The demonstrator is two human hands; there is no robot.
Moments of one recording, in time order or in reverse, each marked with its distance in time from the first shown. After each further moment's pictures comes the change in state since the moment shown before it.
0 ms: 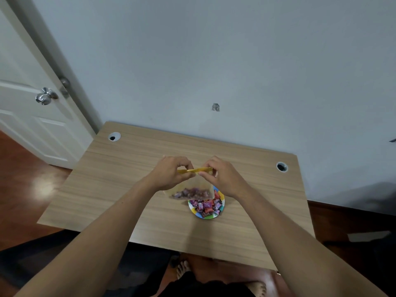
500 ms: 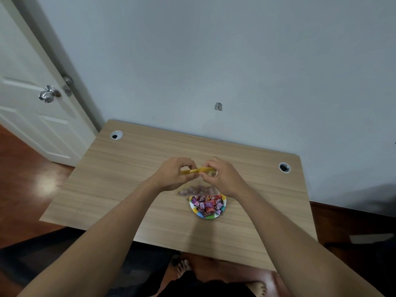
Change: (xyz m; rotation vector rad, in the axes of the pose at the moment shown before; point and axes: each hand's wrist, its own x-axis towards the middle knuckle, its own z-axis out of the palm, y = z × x) left_hand 0.001 0.006 0.006 -0.083 -0.010 -0.023; right_hand 0.005 0.003 0.008 0.068 -0.011 0.038
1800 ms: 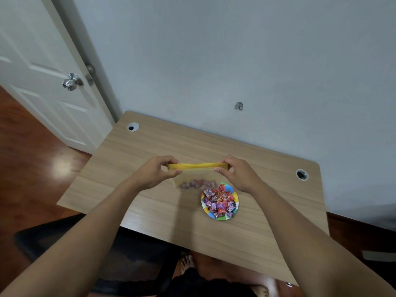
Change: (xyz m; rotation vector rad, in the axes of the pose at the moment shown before) left_hand -0.048 -0.079 -0.050 -0.209 0.065 -0.191; right_hand 0.037 0.013 0.004 -0.029 -0.081 0.065
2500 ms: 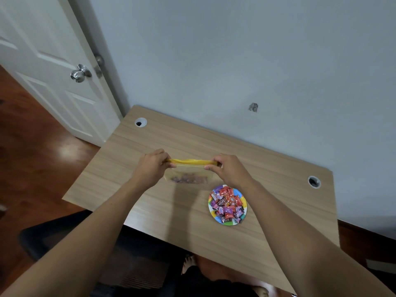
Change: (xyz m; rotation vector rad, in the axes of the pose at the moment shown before) left_hand 0.013 -0.051 -0.020 0.454 0.298 0.040; right_hand 0.064 -0.028 0.042 0.018 -0.064 0.008
